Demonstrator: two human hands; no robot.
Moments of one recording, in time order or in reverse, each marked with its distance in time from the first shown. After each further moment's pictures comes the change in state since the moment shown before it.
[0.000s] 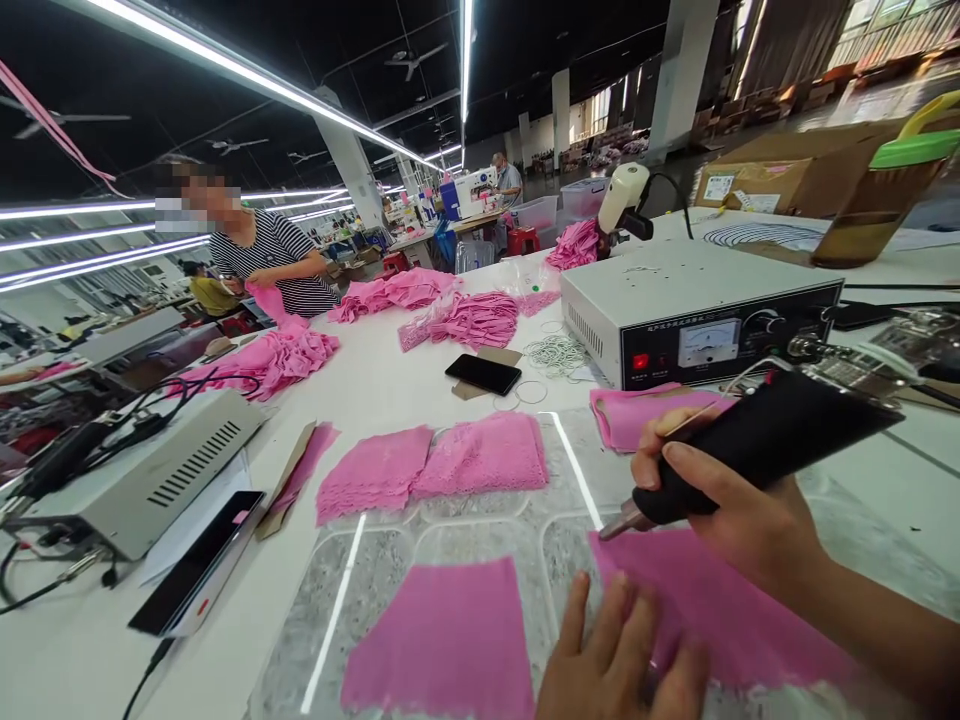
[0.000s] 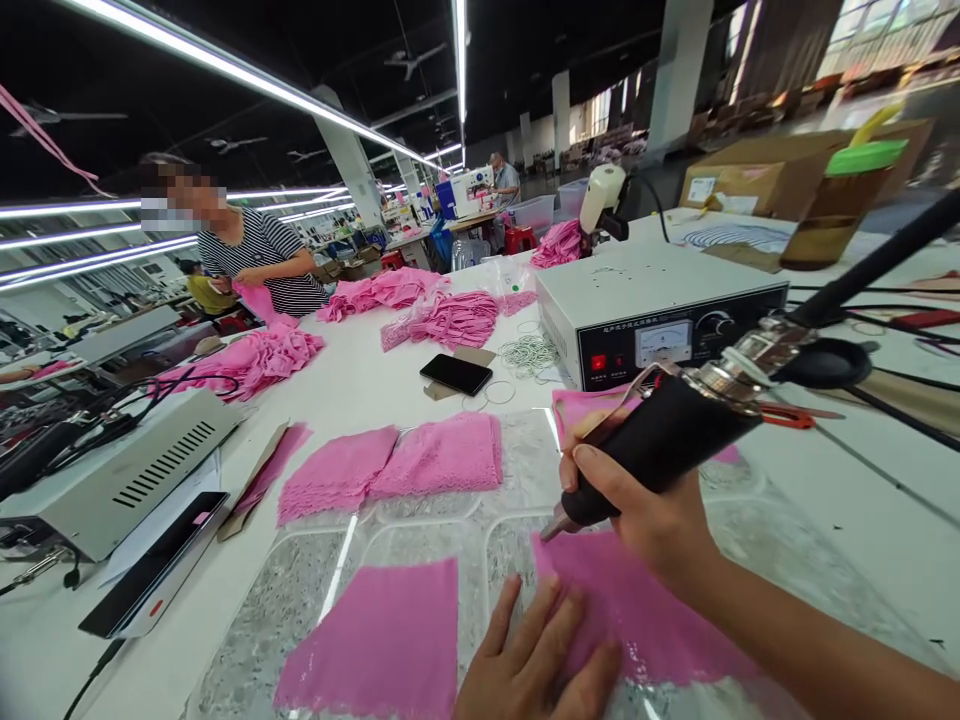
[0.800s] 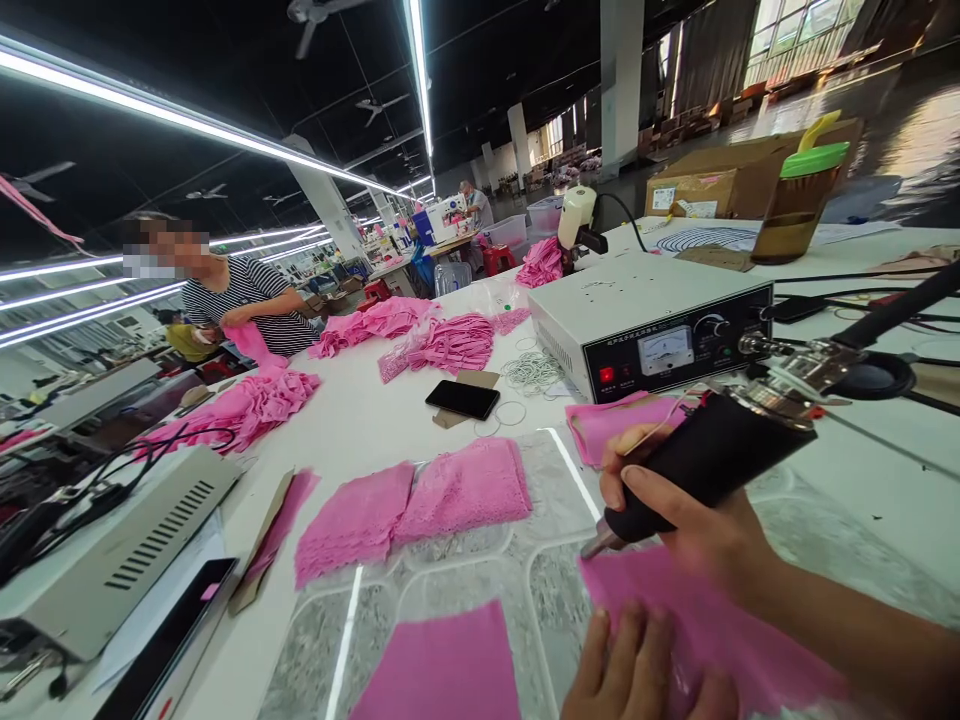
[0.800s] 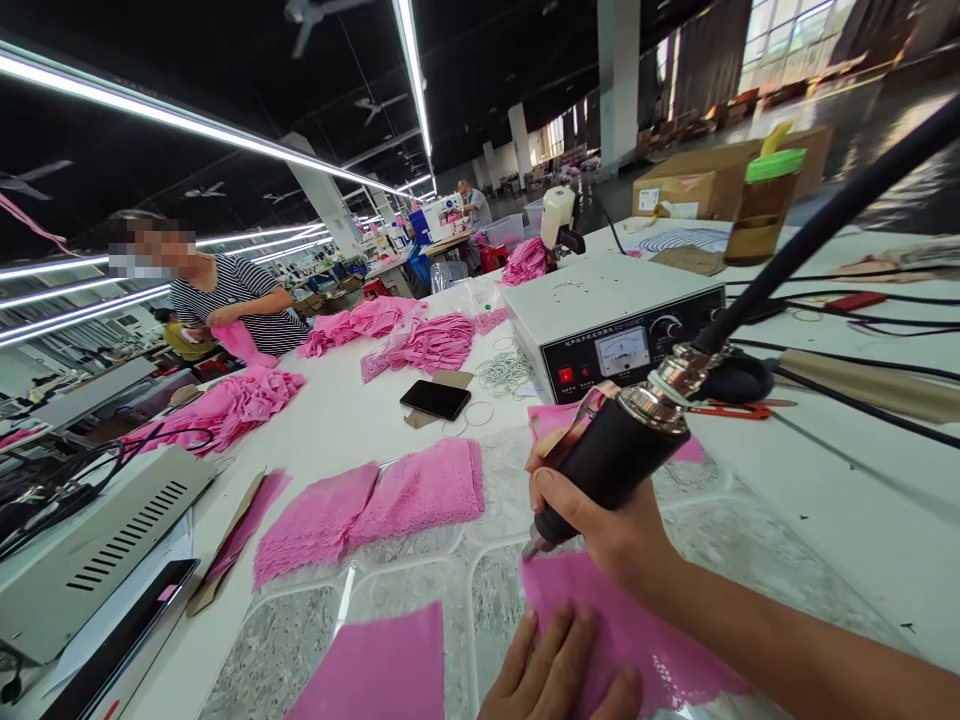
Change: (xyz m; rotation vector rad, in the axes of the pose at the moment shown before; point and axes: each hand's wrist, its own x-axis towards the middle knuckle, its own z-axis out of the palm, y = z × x) left_hand -0.010 0.001 0.024 0.017 0.016 0.087; right_hand -0.001 0.006 0.002 0.030 0.026 -0.024
